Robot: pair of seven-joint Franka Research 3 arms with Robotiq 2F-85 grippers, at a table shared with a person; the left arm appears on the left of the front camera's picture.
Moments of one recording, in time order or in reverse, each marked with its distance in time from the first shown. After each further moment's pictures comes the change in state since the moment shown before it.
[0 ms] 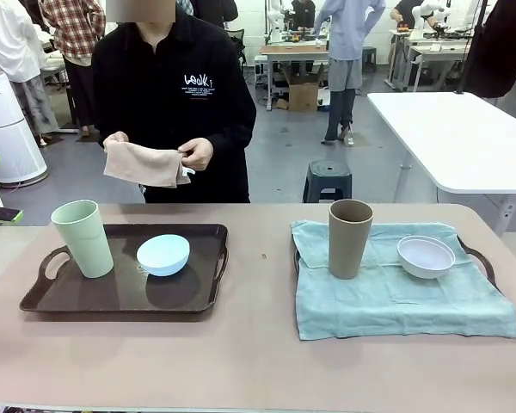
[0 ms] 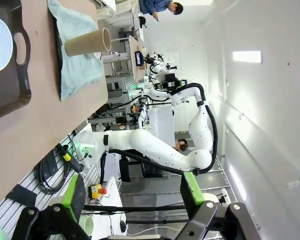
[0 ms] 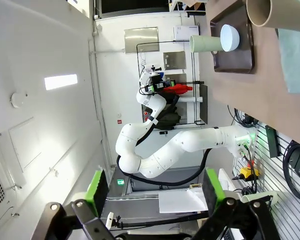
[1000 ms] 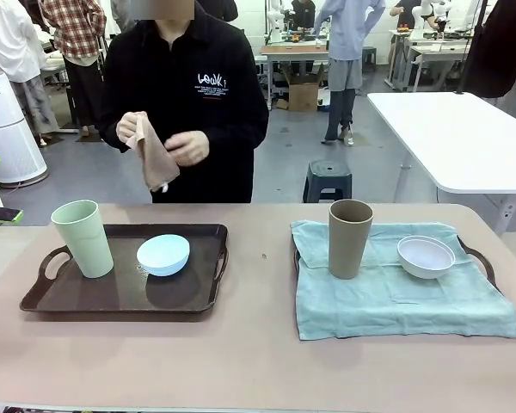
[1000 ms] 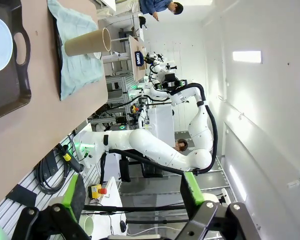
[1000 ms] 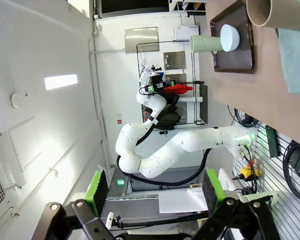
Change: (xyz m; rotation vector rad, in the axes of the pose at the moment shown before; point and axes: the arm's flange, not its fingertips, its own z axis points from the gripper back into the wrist) left arm 0.000 0.000 0.000 0.000 0.000 0.000; right arm 0.000 0.000 0.000 0.000 0.000 0.000
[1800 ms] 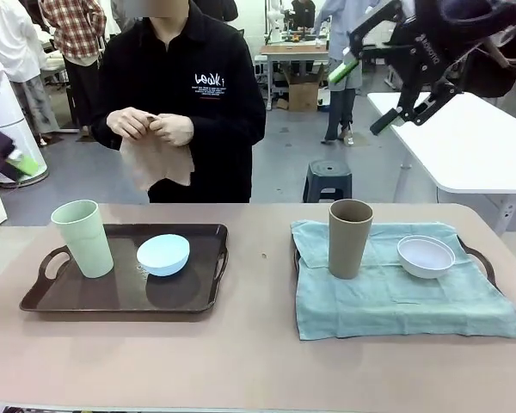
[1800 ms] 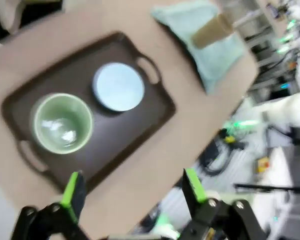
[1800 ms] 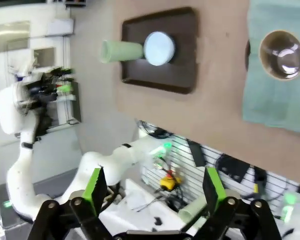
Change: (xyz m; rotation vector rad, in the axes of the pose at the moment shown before) left arm 0.085 -0.077 0.000 0.829 0.161 -0.565; right arm 0.075 0.149 -0.247 -0.770 0.034 0.119
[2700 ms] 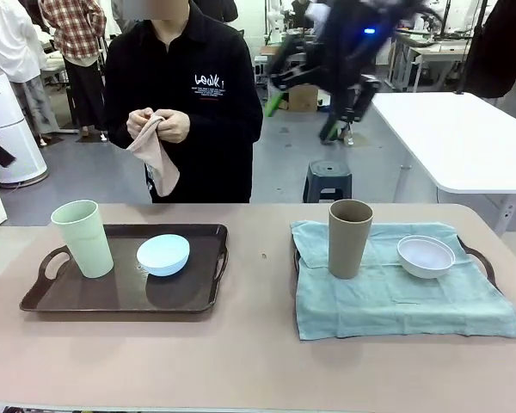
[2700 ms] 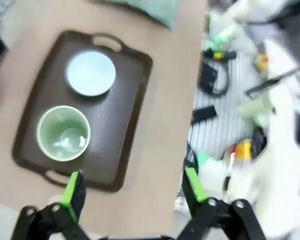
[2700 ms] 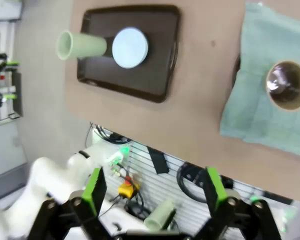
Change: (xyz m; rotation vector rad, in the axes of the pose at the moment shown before) left arm 0.014 0.052 0.019 -0.231 0.149 -0.609; right arm 0.022 0.101 -0.090 -0.308 0.029 0.138
